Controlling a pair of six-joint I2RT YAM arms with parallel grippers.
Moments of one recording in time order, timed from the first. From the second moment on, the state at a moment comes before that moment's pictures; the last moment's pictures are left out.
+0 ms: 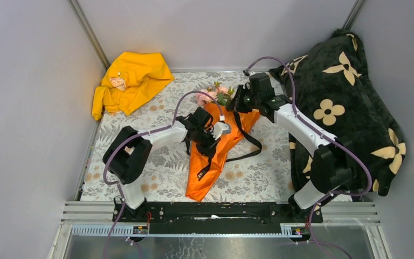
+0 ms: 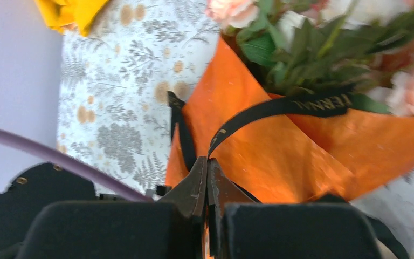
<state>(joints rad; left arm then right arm) -0.66 1.80 1.14 -0.46 0.57 0.27 0.45 1.58 1.29 -0.38 -0.21 0.54</state>
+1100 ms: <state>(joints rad) -0.78 1.71 1.46 -0.69 0.83 0.53 0.50 1.99 1.27 -0.08 -0.65 0.53</state>
